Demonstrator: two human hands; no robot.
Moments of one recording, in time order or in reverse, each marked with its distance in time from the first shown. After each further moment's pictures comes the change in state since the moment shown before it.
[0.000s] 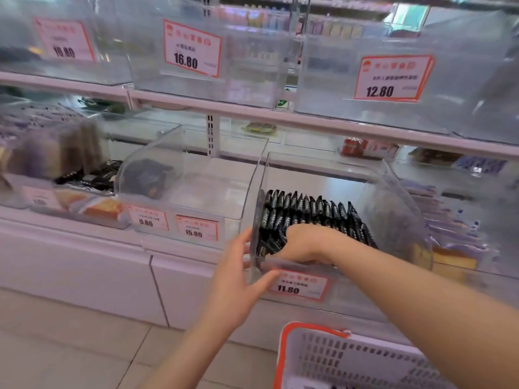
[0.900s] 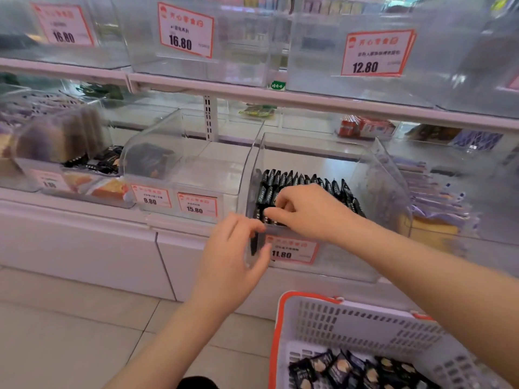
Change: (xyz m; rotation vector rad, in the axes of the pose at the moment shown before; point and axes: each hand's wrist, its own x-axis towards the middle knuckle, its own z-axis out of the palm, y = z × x) left_hand -0.027 0.048 -0.017 0.418 0.106 0.426; right_hand -0.055 0.002 0.004 0.042 0.526 -0.243
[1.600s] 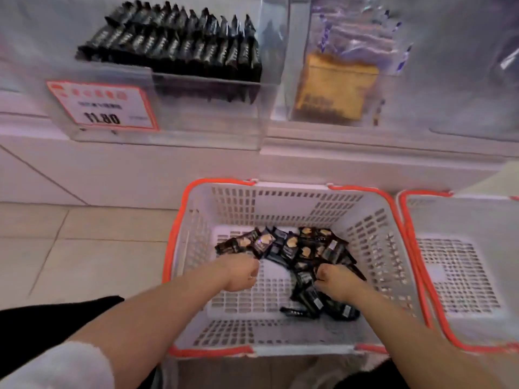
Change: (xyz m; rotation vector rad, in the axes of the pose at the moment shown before) left_hand -0.178 0.038 0.252 0.165 -1.687 -0.113; right_hand -0.285 0.259 0.234 0.180 -0.830 0.671
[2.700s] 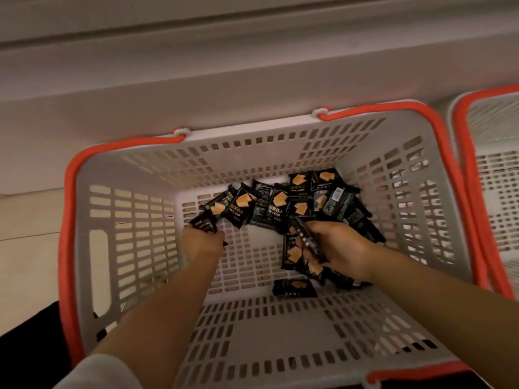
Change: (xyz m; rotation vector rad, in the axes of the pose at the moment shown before) left_hand 0.135 -0.033 0.087 -1.026 0.563 -1.068; right_hand 0.073 0.037 0.010 1.638 -0.380 0.209
